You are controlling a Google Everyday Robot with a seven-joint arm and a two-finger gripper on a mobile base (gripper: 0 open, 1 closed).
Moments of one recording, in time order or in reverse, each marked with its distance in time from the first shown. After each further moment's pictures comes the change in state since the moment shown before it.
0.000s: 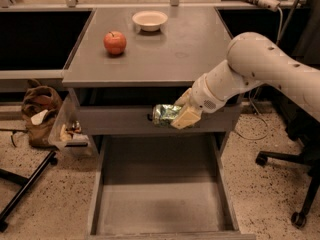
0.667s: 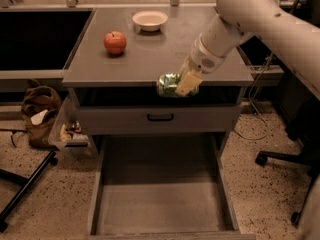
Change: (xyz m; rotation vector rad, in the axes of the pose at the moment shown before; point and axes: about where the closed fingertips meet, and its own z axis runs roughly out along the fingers) arm -0.030 -0.073 -0.046 0.030 0.153 -0.037
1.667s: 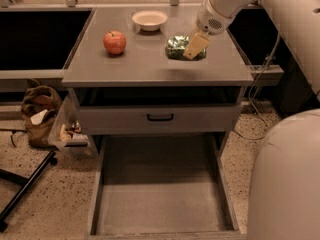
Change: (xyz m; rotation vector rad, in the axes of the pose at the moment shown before) arm -0.020 -0.098 -0.062 0.189 0.020 0.008
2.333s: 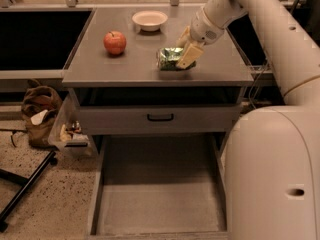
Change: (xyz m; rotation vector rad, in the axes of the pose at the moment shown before) arm -0.005 0.008 0.044 -0.162 -0.149 -0.190
